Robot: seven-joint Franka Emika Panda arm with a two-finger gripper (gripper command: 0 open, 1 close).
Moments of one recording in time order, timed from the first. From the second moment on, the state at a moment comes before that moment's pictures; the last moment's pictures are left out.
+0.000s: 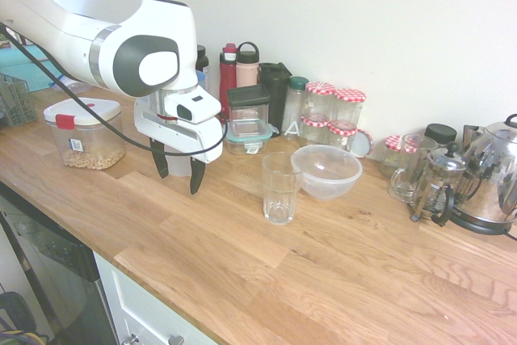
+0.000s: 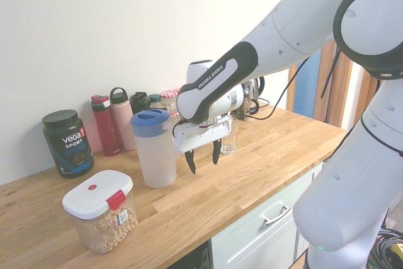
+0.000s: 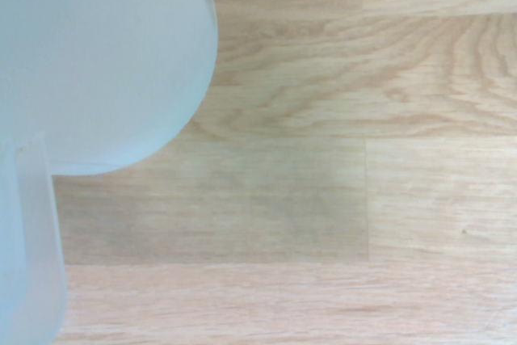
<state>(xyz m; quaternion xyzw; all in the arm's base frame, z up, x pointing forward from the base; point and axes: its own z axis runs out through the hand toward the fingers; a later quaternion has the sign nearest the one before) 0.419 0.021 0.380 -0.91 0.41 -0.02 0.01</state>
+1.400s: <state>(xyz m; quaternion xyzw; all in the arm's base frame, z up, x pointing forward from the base) 0.359 0.076 0.508 -0.95 0.21 -0.21 0.12</state>
